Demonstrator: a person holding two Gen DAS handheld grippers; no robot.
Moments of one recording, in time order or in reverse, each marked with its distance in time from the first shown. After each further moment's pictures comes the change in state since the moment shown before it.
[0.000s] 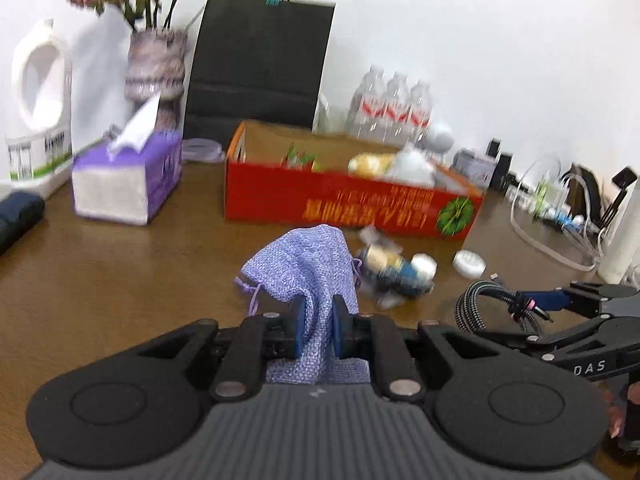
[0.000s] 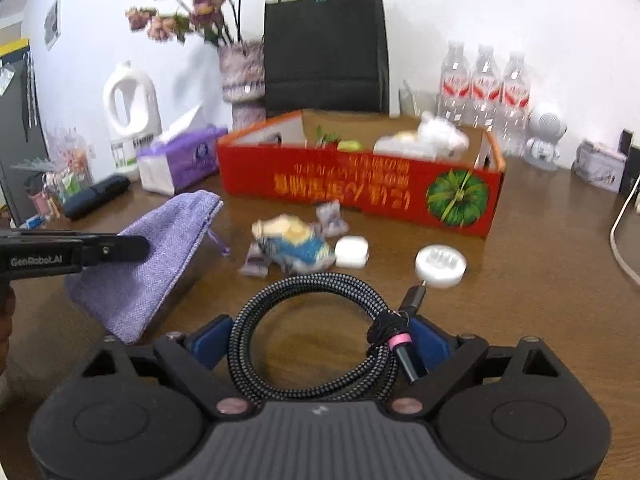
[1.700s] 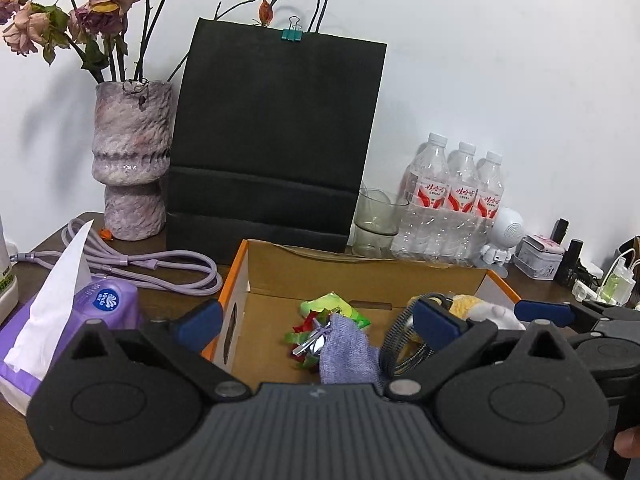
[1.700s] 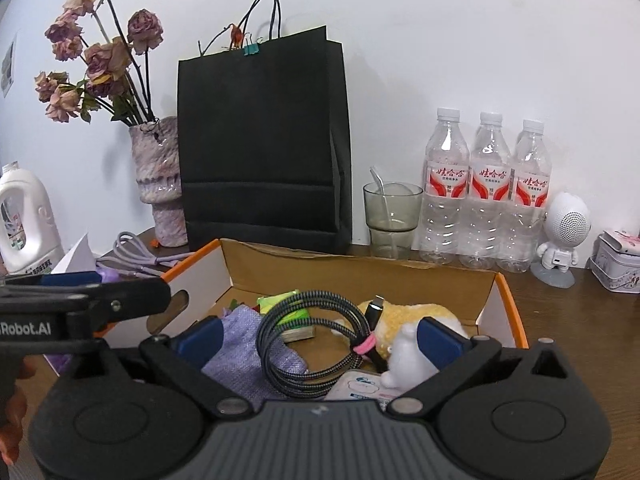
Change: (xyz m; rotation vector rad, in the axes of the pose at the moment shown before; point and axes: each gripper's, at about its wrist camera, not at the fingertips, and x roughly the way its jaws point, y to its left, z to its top) left arm 0.163 0.018 0.148 -0.040 -0.090 0.102; right arm 0.155 -0.053 0.168 0.040 -0.127 -0.088
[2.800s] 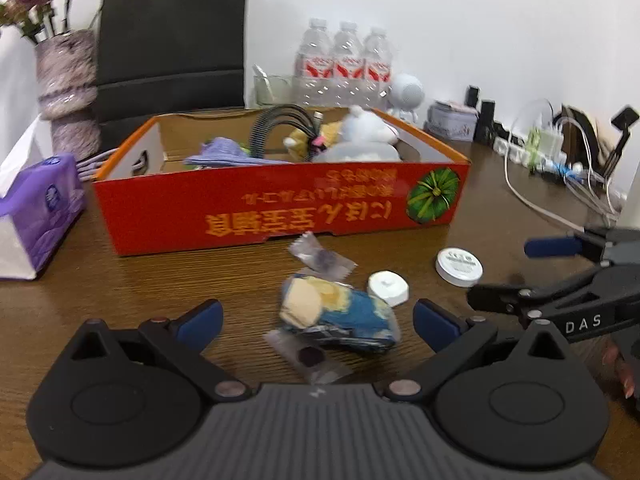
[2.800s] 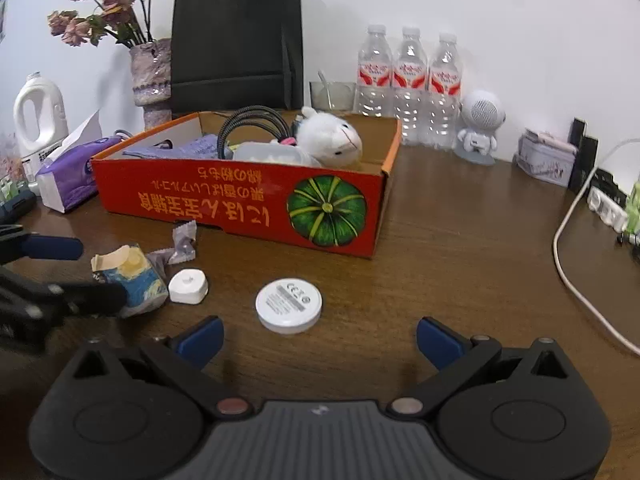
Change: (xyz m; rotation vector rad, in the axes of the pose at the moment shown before) left arm -0.071 -0.075 -0.126 0.210 0.206 -0.128; right arm -0.120 -0.046 -0.136 -0.019 0.157 -0.075
